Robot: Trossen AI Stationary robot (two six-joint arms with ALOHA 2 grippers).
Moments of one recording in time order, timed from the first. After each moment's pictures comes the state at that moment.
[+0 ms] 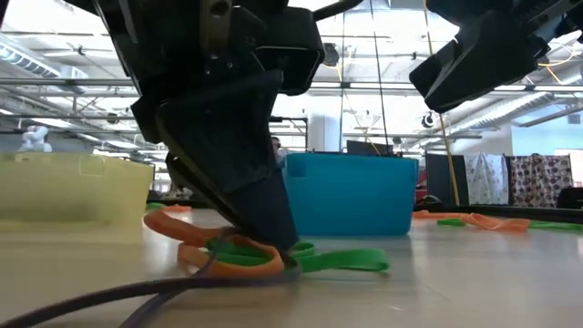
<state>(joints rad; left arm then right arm) -0.50 2.06 1.30 -0.22 -0.13 -0.80 0.41 1.32 0.66 0.00 0.13 0.22</state>
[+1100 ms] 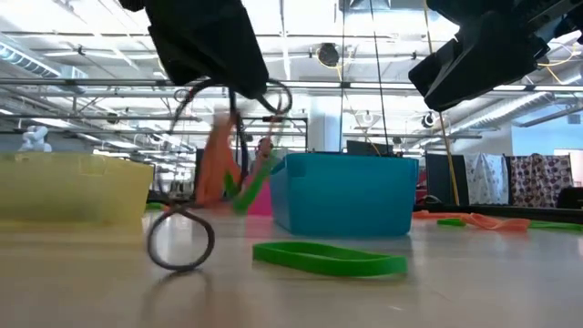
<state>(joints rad) -0.55 1.89 1.35 -0.40 -0.23 -0.67 0.41 1.32 0.66 0.00 0.13 0.20</state>
